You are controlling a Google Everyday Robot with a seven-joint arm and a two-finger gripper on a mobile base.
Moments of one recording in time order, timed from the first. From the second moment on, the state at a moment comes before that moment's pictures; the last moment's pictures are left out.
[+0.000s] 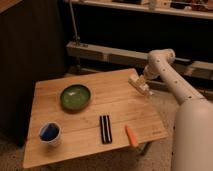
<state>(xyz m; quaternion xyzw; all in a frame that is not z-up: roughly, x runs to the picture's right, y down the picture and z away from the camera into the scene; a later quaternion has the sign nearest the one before) 0.278 -0.041 0.959 -0.09 -0.17 -0.83 0.53</state>
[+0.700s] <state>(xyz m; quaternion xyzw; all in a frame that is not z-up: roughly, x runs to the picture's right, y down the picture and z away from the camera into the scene) 0.291 -0.022 0.980 -0.09 -0.18 -0.82 0.53</state>
